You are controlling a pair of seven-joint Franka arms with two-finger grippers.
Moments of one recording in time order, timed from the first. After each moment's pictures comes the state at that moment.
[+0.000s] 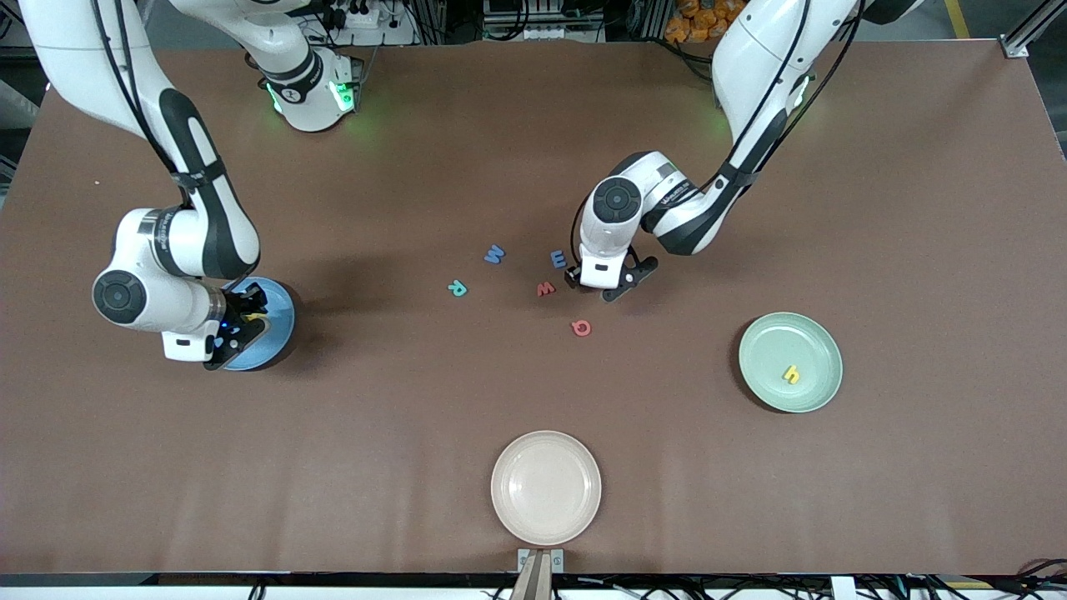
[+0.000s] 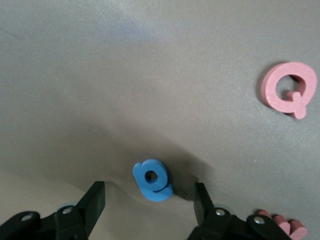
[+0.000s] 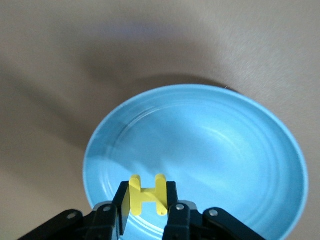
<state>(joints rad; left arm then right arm) -0.39 0.60 -0.37 -1.98 0.22 2.49 -1.52 0.10 0.46 -0.15 -2.00 0.02 2.21 -0.76</state>
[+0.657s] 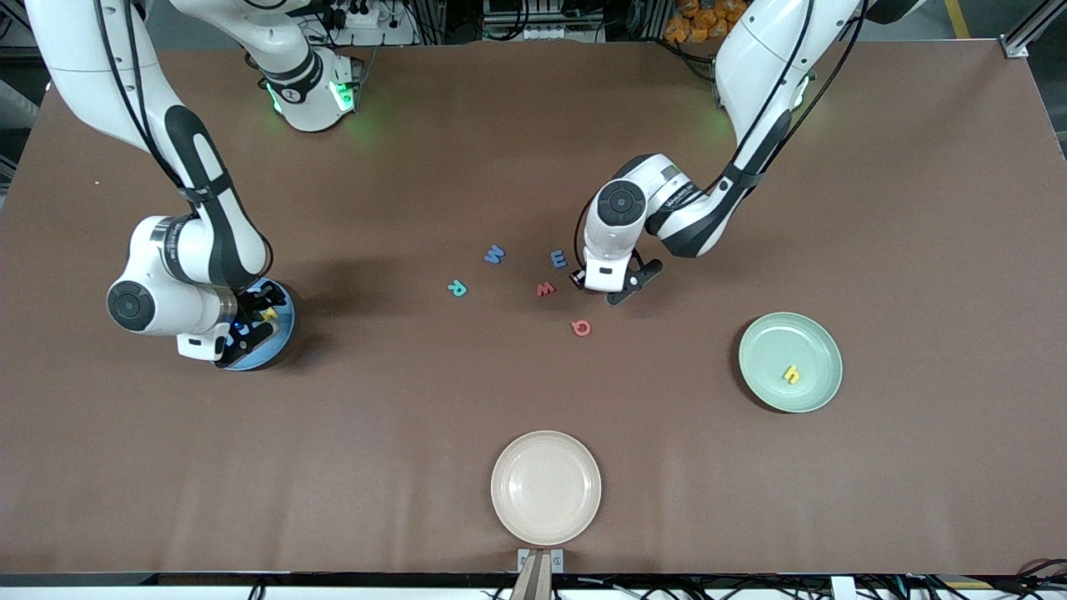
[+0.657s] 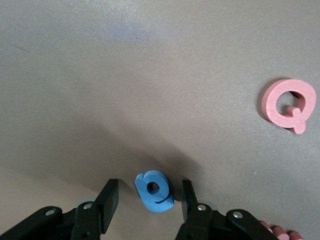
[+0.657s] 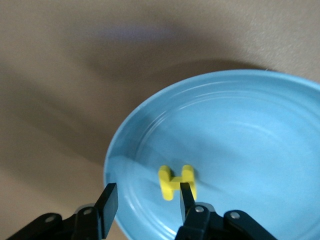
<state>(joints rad) -0.38 0.60 -0.36 -1.98 0.22 2.49 -1.52 0.10 0.49 -0.14 -2.00 0.11 2.14 -0.64</state>
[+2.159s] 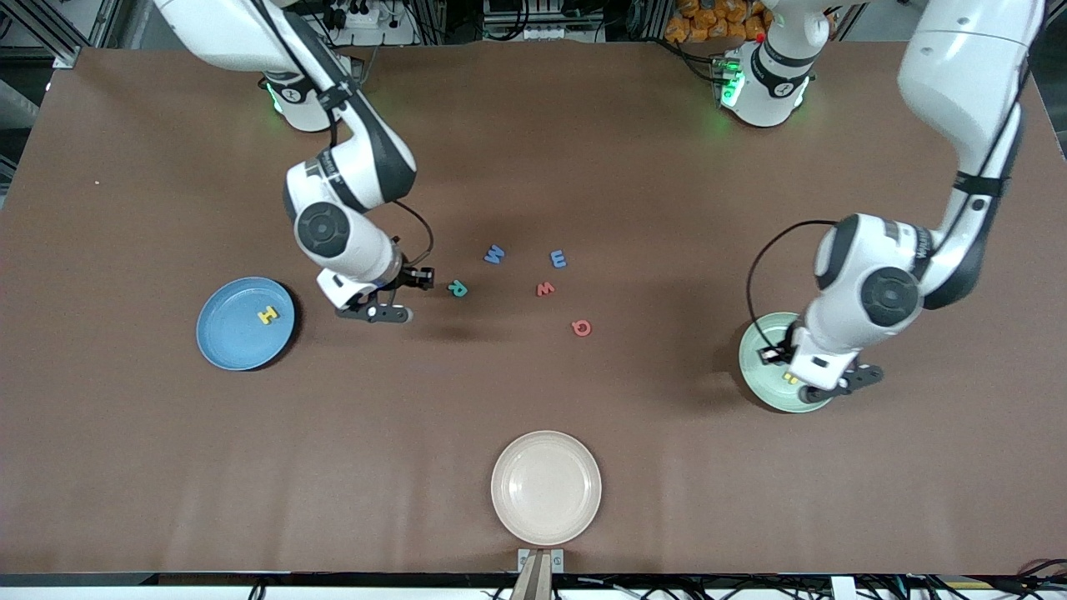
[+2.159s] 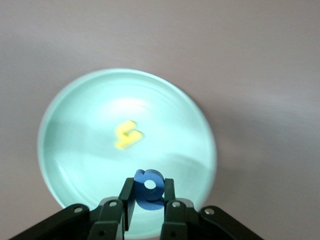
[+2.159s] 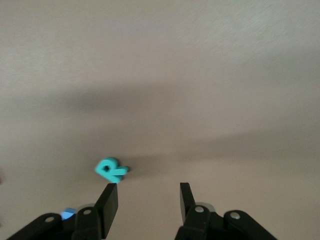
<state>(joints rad) 0.18 0.54 -0.32 -1.79 0.25 2.26 -0.53 0.38 0.36 0.14 -2.04 0.11 2.33 0.58</state>
